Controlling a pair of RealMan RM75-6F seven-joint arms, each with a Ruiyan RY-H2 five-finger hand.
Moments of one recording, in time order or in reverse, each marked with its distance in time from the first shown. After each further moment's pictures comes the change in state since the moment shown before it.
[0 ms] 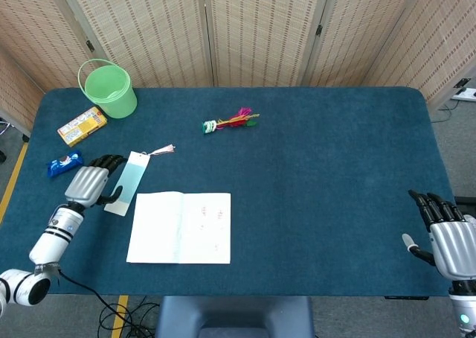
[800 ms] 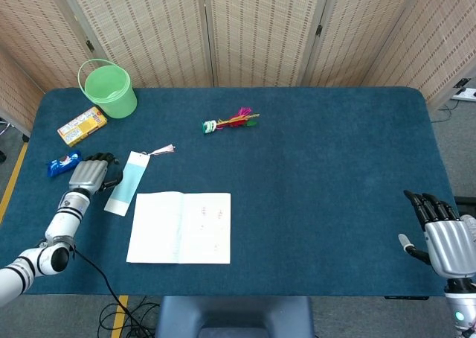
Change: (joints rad) left arm -0.142 -0.126 0.016 0.225 -0.408 -0.219 0.281; right arm 0.011 -0.011 -0.001 -0.004 0.010 -0.026 -0.014
